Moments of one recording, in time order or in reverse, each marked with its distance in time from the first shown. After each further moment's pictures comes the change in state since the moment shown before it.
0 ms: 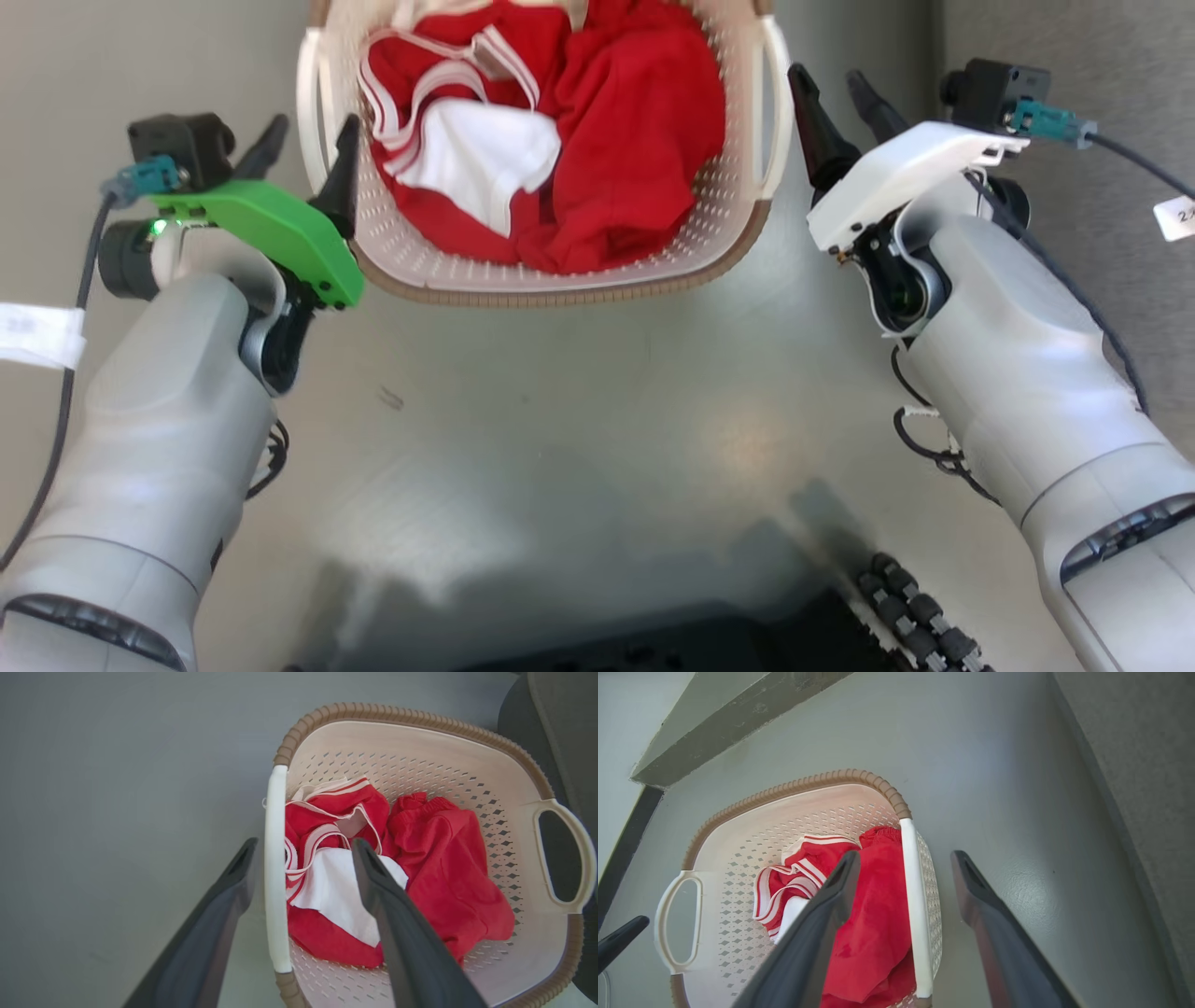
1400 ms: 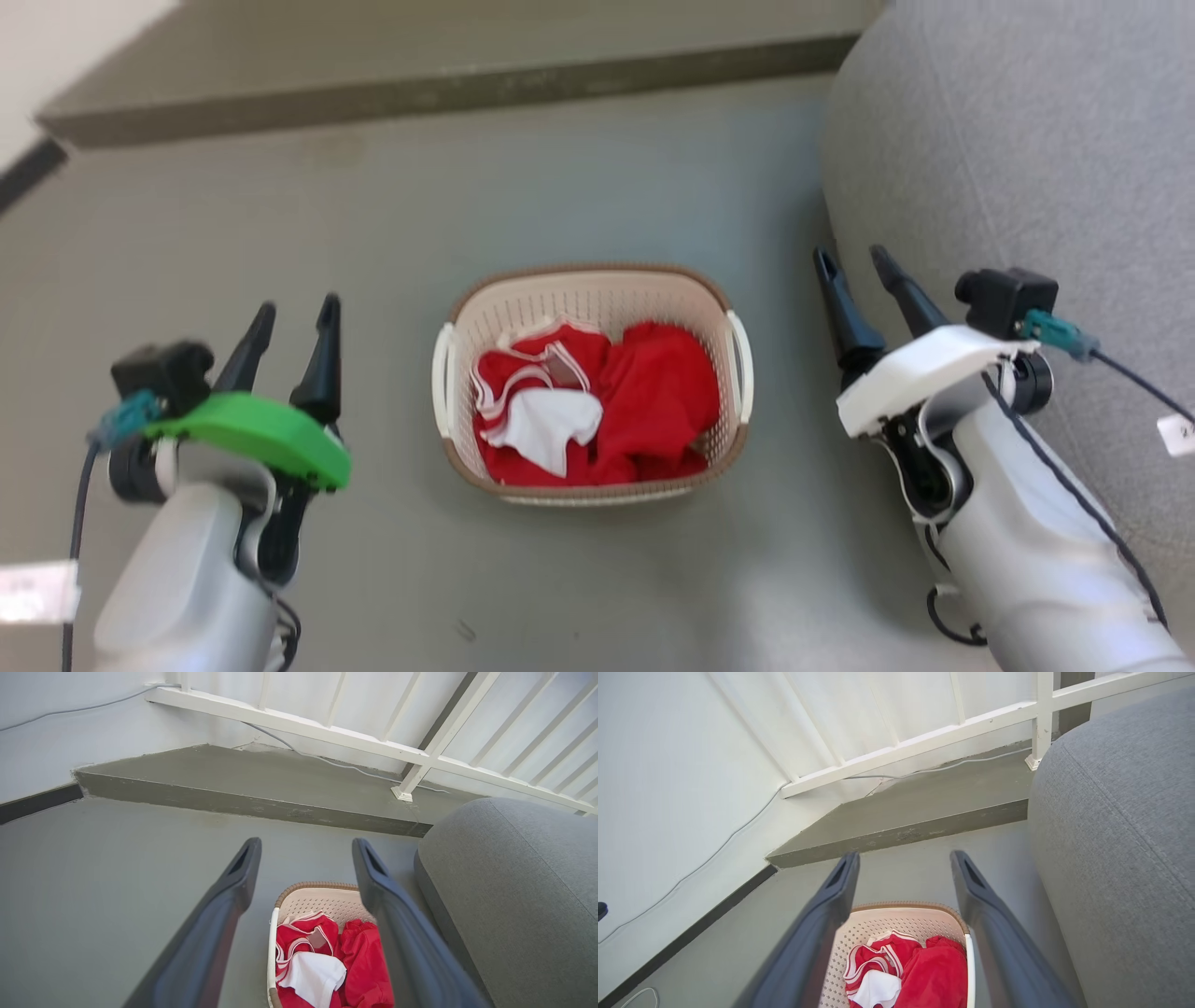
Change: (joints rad) left arm 0.498 0.015 0.382 -0.388 0.203 0.000 0.003; right arm 0.459 -0.031 -0.211 -0.373 -0.283 0.008 0.000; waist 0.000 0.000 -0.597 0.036
